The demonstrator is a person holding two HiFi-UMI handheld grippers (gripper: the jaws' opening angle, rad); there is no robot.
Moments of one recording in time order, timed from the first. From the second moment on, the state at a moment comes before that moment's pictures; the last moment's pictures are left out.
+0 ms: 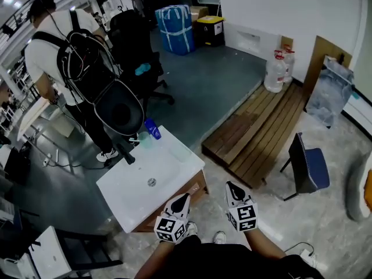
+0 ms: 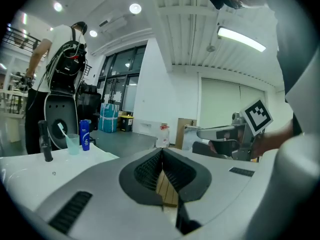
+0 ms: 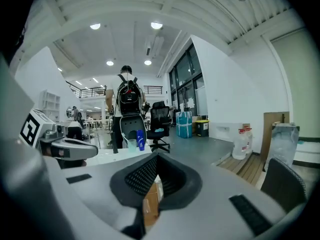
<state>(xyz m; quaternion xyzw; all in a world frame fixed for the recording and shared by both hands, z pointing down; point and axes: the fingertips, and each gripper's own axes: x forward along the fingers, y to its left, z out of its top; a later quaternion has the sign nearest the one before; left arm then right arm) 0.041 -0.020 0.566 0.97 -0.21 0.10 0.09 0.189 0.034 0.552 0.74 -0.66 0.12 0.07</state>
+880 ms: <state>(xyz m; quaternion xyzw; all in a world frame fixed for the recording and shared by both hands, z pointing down) -0.011 -0.170 0.587 0.95 -0.29 0.08 0.11 0.149 -0.153 0.586 0.68 -0.72 0.08 0.13</state>
